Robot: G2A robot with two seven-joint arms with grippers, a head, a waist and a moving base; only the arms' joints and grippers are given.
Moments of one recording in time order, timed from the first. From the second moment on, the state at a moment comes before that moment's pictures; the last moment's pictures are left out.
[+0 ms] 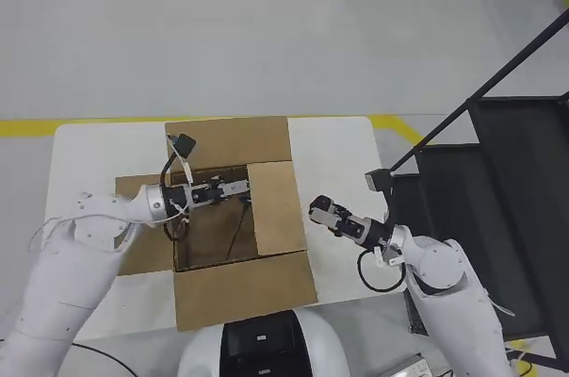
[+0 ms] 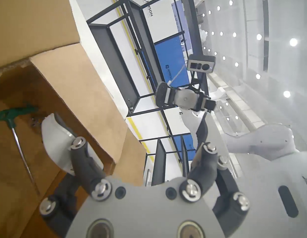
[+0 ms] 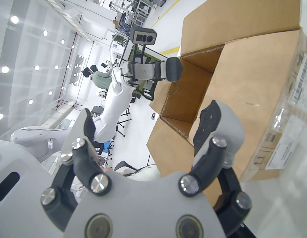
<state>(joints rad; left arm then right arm) 0.97 -1.04 -1.04 -1.50 -0.19 -0.25 -0.92 -1.61 -1.19 1.51 -1.92 0.08 -0.37 0.82</state>
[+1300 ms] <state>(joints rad) 0.69 -1.25 -0.68 -1.27 -0.50 -0.26 -0.98 -1.68 -1.15 1.44 -2.12 0.02 -0.34 0.93</state>
